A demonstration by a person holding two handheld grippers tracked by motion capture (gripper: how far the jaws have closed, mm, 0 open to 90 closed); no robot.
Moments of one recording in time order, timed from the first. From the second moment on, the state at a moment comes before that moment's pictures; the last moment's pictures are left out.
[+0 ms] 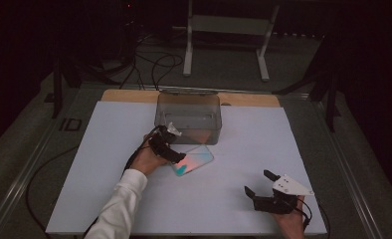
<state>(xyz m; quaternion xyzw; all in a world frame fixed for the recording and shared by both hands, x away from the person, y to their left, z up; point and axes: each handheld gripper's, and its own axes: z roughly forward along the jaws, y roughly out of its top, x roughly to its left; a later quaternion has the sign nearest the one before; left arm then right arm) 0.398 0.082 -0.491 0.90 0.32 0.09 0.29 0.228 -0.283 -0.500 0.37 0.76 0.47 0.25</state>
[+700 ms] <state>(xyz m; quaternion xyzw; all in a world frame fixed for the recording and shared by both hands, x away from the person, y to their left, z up) 0.407 0.064 -0.508 0.91 0.31 0.05 0.27 0.229 -0.283 -0.501 0.37 0.76 0.47 0.25</state>
